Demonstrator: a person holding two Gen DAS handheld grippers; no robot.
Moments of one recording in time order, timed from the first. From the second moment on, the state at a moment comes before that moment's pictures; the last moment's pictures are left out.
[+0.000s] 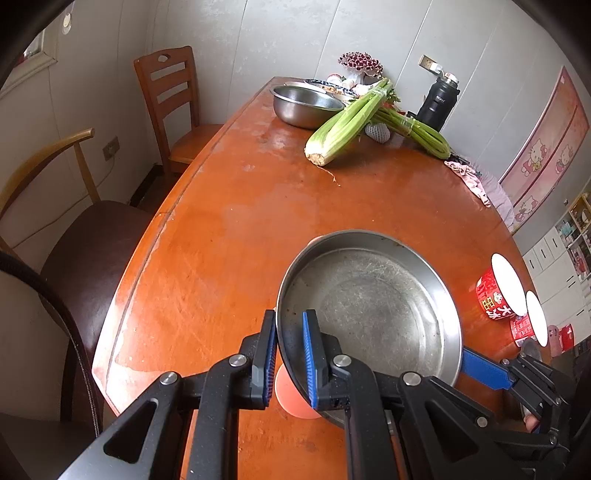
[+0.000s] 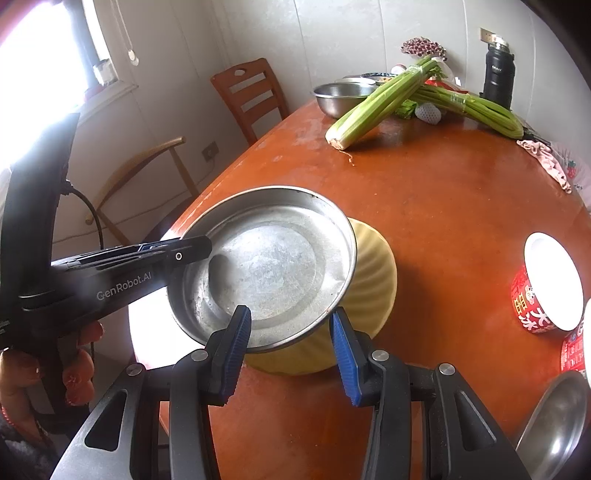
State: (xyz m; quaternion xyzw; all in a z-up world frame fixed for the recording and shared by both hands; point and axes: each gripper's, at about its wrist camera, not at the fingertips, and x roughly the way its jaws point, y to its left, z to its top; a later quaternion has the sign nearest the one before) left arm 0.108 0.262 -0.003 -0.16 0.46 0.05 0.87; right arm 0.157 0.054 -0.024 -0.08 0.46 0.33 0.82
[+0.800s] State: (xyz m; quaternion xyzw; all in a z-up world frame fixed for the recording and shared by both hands) left arm 0.119 0.256 -0.025 -0.15 0.48 0.05 0.86; right arm 0.159 0.056 -0.035 -0.11 0.45 0.32 0.82
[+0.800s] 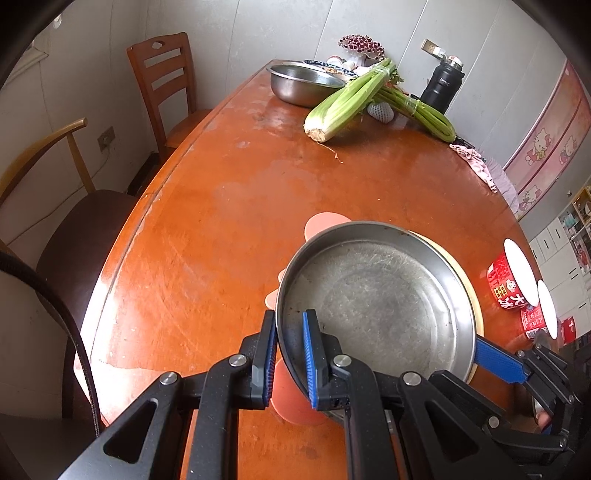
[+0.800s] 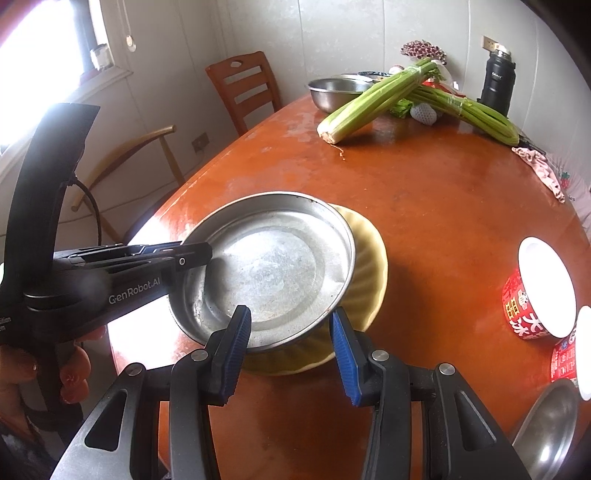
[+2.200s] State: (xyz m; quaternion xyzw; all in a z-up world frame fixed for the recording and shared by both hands) left arm 0.120 0.251 -0.026 -0.15 0.48 0.04 0.86; right arm 0.157 0.041 -0.021 -0.10 0.44 0.32 0.84
